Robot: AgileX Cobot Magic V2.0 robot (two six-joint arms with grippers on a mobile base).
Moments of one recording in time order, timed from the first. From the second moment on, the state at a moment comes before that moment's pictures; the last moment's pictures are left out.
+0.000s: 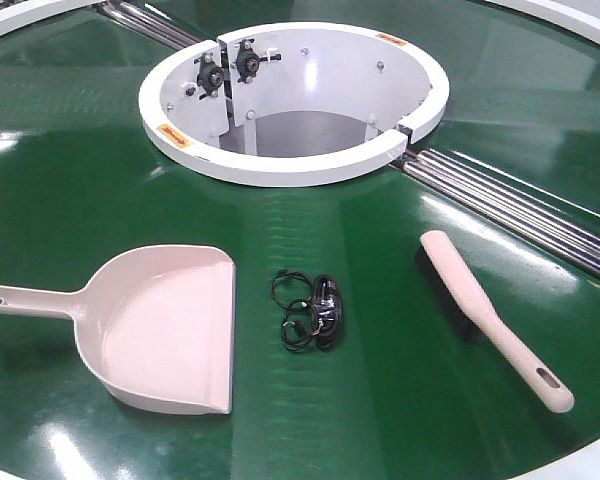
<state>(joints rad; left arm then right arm) -0.10 -0.01 0.04 0.04 0.10 0.04 0.03 -0.01 0.03 -0.07 0.07 0.07</state>
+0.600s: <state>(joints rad) -0.10 -0.01 0.04 0.04 0.10 0.04 0.03 -0.01 0.03 -0.07 0.07 0.07</state>
